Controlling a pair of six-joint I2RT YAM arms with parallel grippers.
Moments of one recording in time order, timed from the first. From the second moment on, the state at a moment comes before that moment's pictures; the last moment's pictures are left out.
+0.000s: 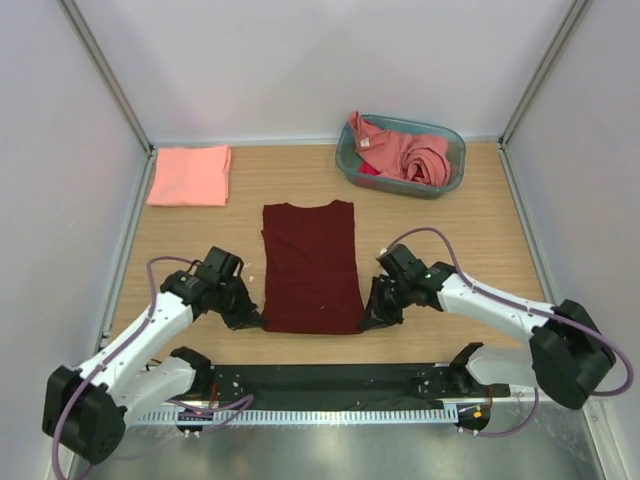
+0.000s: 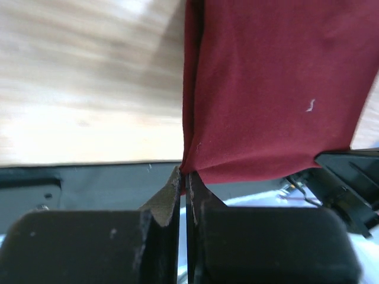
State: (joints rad) left arm -0.45 0.98 0.63 -0.86 0.24 -1.00; right arm 0.69 1.25 0.64 -0.52 -0.39 0.92
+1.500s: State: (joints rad) left arm -0.28 1.49 1.35 -1.11 0.16 -0.82; right arm 0.49 1.65 1.38 -0.97 -0.45 0.67
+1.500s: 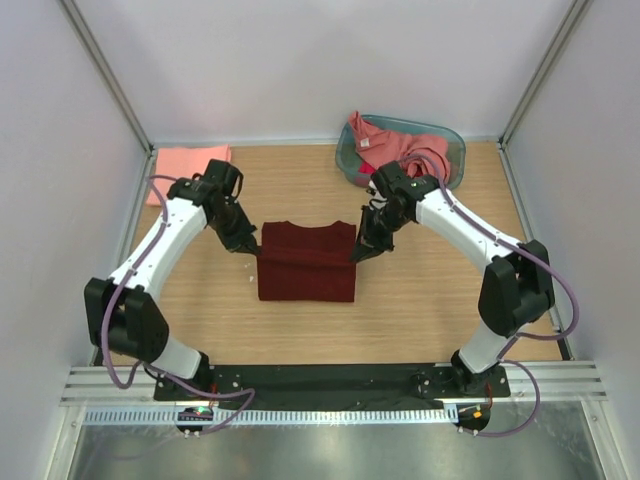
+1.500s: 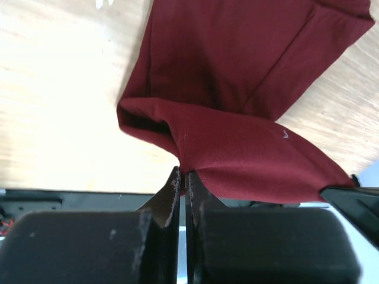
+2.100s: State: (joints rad) left arm -0.25 1.83 1.61 -1.06 0.18 -0.73; right arm 0.39 1.97 1.62 -0.99 -0.49 0.60
